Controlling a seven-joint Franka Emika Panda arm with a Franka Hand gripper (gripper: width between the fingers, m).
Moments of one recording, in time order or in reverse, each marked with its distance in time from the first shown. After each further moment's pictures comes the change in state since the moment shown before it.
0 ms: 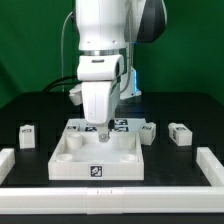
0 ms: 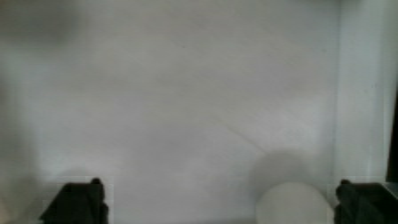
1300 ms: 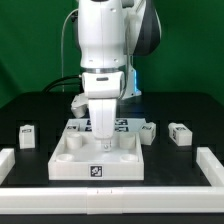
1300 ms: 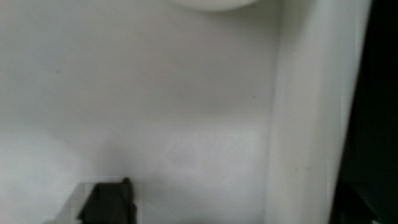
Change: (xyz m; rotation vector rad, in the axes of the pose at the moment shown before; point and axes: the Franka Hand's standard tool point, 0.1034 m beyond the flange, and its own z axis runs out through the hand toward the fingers) arm -0.013 -0.037 0.034 0.055 -0.011 -0.122
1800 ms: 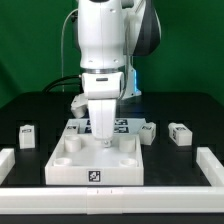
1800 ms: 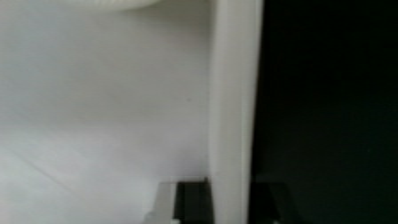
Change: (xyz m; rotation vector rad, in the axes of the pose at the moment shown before) arm 0.000 0.000 0.000 -0.002 0.000 0.001
